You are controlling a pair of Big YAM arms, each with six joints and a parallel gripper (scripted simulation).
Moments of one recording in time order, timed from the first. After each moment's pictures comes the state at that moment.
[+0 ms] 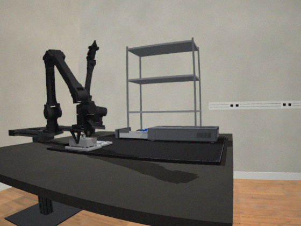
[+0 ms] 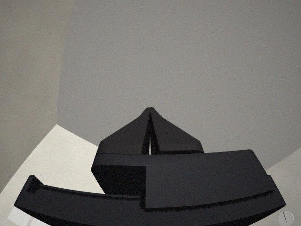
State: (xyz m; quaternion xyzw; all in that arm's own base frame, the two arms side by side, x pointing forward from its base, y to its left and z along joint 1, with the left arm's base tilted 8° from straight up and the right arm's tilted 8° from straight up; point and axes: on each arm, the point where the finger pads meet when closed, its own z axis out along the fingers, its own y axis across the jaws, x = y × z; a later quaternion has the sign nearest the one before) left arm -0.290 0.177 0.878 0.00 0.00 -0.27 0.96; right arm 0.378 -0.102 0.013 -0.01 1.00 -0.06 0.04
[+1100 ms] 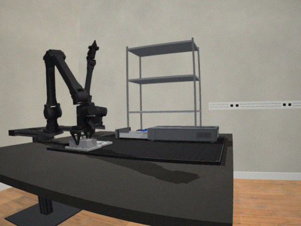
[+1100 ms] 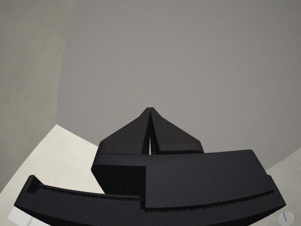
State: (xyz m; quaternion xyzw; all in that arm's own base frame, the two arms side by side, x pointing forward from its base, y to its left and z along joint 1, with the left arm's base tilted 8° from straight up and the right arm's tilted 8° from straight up) left arm -0.290 0.177 0.878 0.00 0.00 -0.27 0.96; right arm 0.379 -0.103 0.006 -0.01 1.00 -0.06 0.04
